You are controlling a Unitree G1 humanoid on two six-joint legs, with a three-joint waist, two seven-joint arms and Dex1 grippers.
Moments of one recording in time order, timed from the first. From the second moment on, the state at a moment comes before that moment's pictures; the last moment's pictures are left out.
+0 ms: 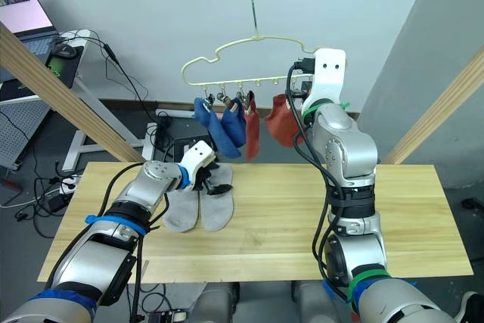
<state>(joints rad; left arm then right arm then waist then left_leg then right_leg) -0.77 0.48 -0.26 0.84 0.10 0.15 -0.86 -0.90 -0.02 -0.13 -0.04 0.18 0.89 -0.12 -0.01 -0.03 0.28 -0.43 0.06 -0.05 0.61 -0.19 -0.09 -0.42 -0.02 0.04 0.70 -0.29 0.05</state>
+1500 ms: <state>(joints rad) -0.20 0.47 0.09 -0.14 -0.36 0.58 -0.84 0.08 -0.20 -0.15 -0.92 0.33 1.19 0.15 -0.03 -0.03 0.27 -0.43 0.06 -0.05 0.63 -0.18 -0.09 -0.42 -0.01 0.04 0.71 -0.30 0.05</state>
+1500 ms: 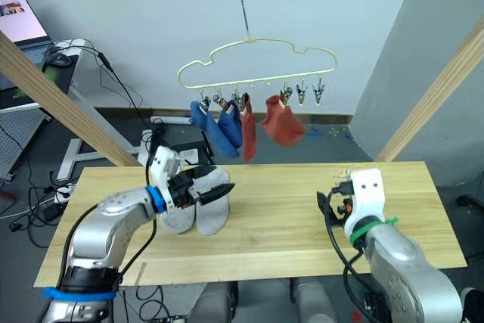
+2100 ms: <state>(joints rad) 0.07 0.39 0.16 -0.25 -0.44 0.49 -0.69 0.34 -0.20 -0.05 -0.89 0.30 0.85 0.17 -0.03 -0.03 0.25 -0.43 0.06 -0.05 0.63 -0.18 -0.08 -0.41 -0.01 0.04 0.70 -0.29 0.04</state>
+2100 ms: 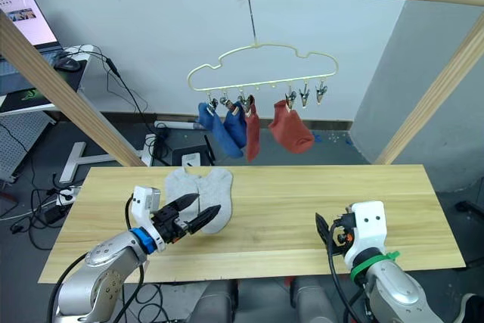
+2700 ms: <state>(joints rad) 0.03 0.40 0.16 -0.25 -0.46 0.49 -0.67 0.33 -0.20 -0.05 -0.89 0.30 0.84 0.17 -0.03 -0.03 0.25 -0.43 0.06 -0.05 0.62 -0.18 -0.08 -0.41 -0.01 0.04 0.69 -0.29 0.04</state>
